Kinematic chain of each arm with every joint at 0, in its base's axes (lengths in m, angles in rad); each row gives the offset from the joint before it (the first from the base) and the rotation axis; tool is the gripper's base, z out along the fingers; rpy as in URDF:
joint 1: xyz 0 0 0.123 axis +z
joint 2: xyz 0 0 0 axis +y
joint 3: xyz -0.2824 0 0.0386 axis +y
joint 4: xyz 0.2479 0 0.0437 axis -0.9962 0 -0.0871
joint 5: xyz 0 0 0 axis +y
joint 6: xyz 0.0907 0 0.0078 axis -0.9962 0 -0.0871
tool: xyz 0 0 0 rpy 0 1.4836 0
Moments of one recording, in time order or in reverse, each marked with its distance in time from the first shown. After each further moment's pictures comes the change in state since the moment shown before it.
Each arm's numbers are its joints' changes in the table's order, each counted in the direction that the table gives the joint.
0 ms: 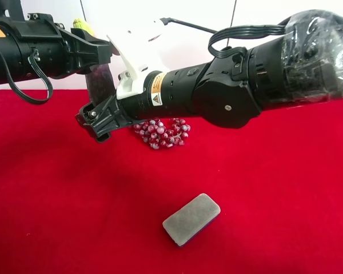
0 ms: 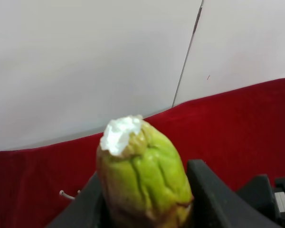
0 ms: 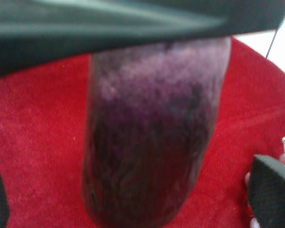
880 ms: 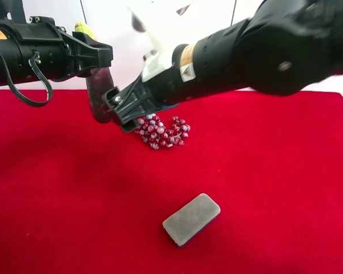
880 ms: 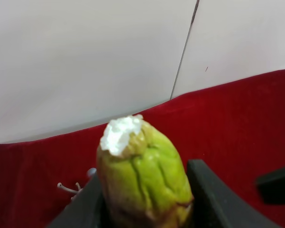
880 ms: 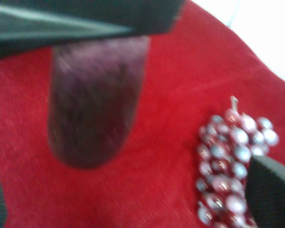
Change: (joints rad) left arm 0.000 0.000 0.000 -0.001 0.022 -0.003; right arm 0.000 -0.191 0.000 0.015 0.335 0.001
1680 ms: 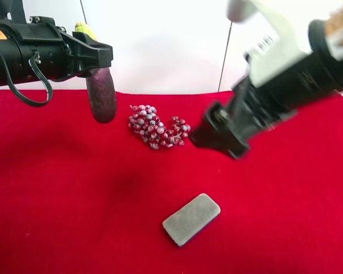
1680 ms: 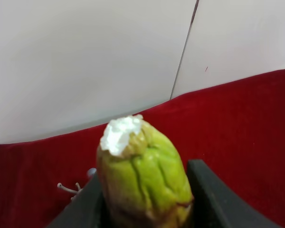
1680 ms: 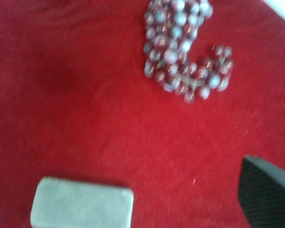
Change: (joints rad) left arm 0.000 0.000 0.000 0.000 0.001 -0.001; right arm 0.000 -0.408 0.092 -0.120 0.582 0.167
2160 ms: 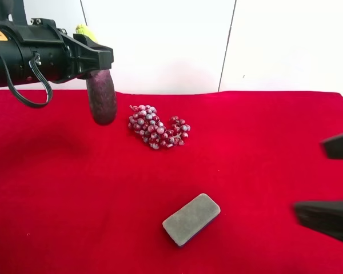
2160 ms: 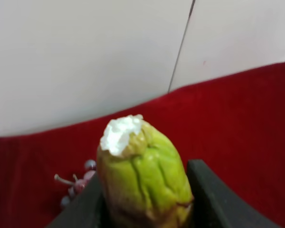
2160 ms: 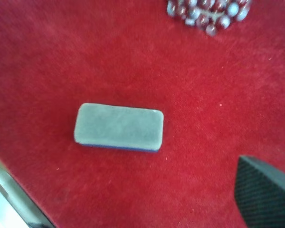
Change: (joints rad) left arm 0.001 0.000 0.000 0.000 0.034 -0.001; right arm 0.001 -0.614 0.320 -0.140 0.154 0.000
